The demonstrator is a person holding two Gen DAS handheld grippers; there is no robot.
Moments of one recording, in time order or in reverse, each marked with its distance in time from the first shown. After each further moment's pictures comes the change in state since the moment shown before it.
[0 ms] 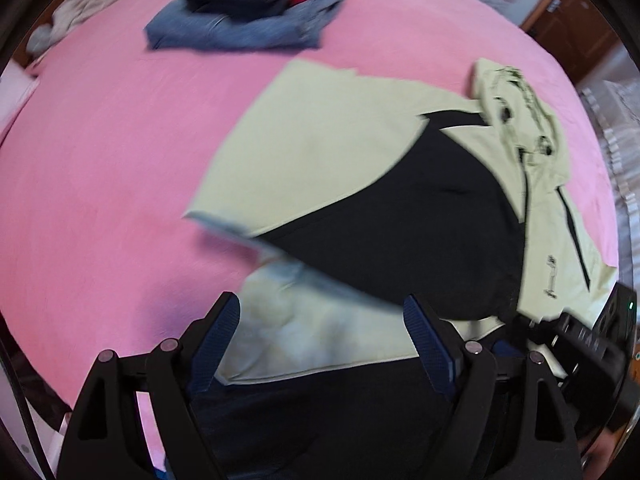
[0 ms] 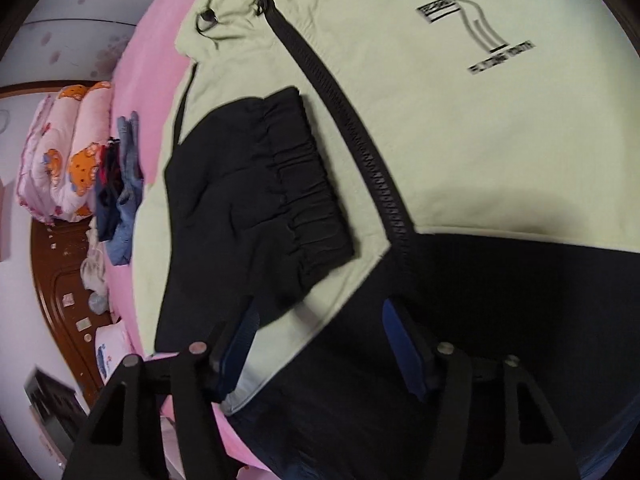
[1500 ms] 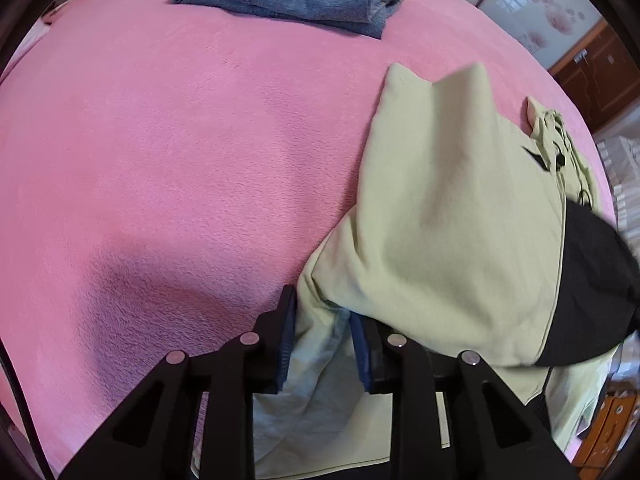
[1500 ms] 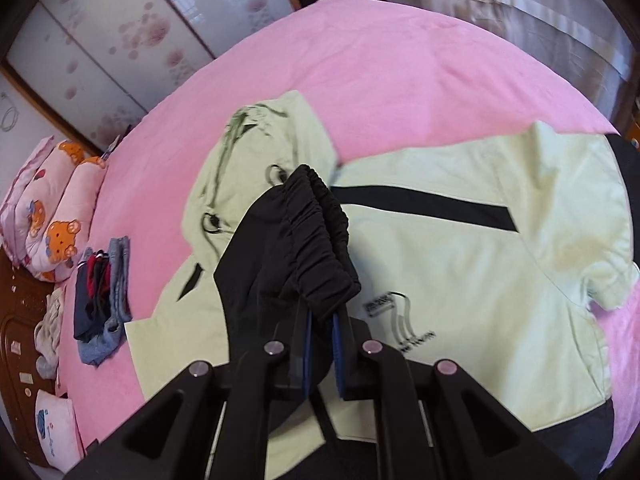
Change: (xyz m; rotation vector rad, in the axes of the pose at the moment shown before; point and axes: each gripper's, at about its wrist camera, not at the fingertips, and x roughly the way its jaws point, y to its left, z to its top) left arm 0.072 0.060 0.002 -0.163 -0.080 -0.066; right arm -0.124 0.016 0.068 -0.116 -0.526 -0.199
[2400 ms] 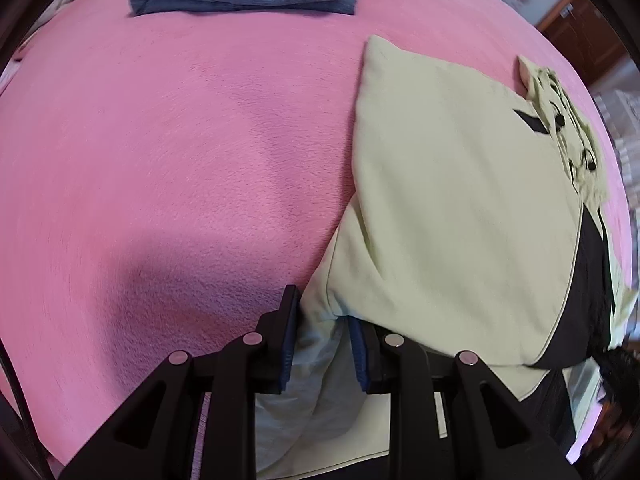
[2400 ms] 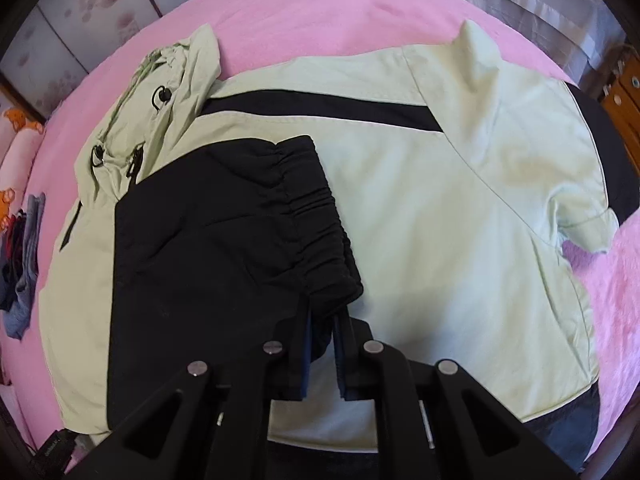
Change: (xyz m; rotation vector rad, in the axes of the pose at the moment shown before) left arm 0.012 -0.020 0.015 0.159 0.097 0.045; right arm 0.051 -0.058 -0.044 -0.030 0.104 -0.234
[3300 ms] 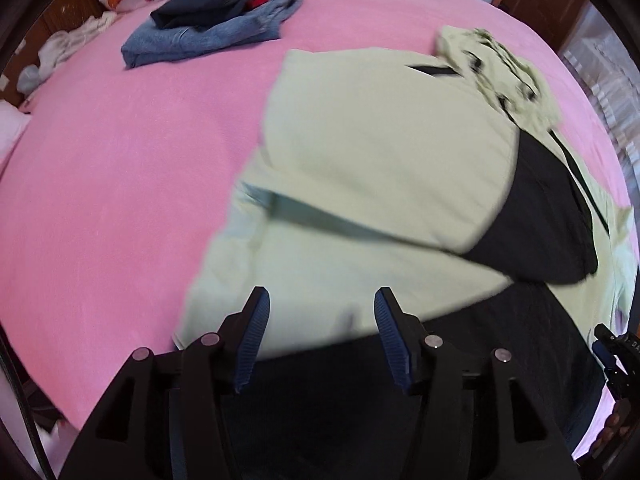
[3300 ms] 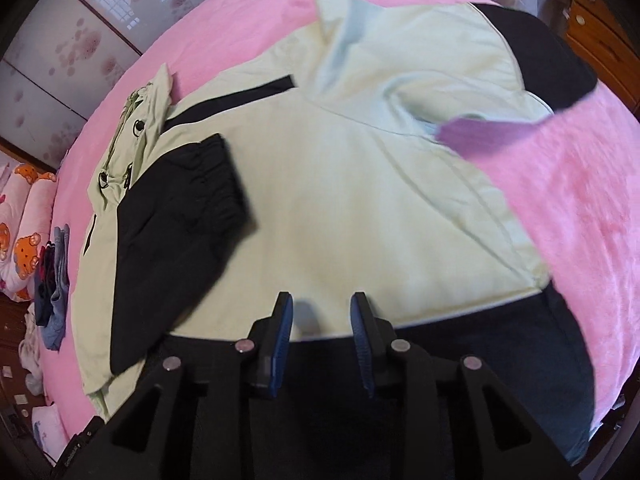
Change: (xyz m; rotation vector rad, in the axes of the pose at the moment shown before) left arm -0.062 -0.098 -0.097 0.165 -0.102 0.090; right arm -0.042 -0.120 -0.071 0.185 0.003 0.150
